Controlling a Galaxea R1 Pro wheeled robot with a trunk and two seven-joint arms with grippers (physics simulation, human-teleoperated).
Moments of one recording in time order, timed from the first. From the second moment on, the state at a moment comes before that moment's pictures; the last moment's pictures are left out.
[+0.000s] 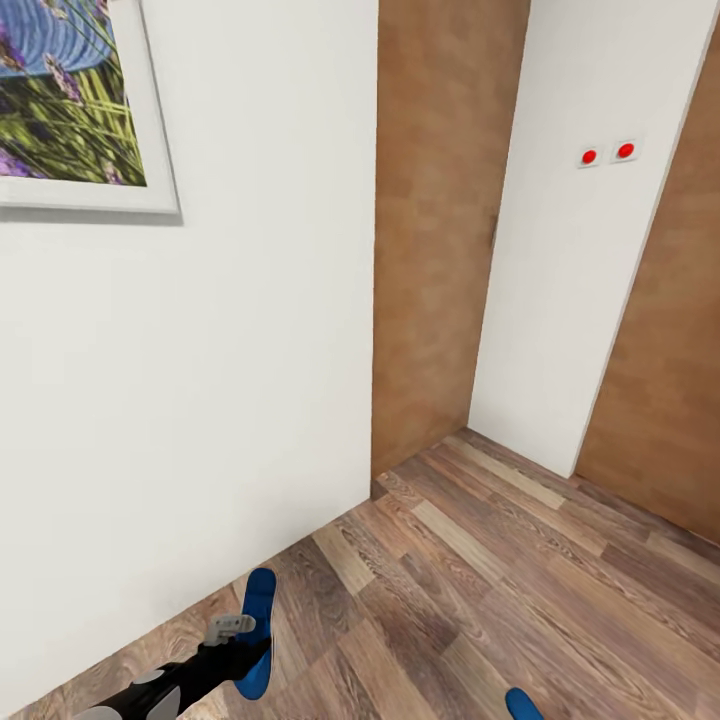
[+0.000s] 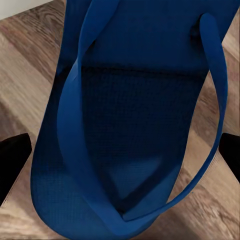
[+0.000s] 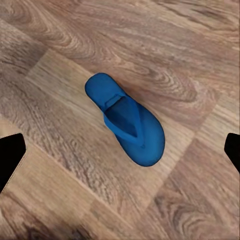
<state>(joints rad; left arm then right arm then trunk) -0.59 0.11 -0.04 -0.02 0.17 -0.18 -0.49 -0.01 -0.36 -0.15 -0.56 -0.45 -0.02 0.37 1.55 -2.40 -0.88</state>
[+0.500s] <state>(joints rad) -0.59 0.11 -0.04 -0.02 0.17 -0.18 -0.49 -0.01 -0.36 -0.15 -0.56 -0.45 -0.02 0.37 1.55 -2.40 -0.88</state>
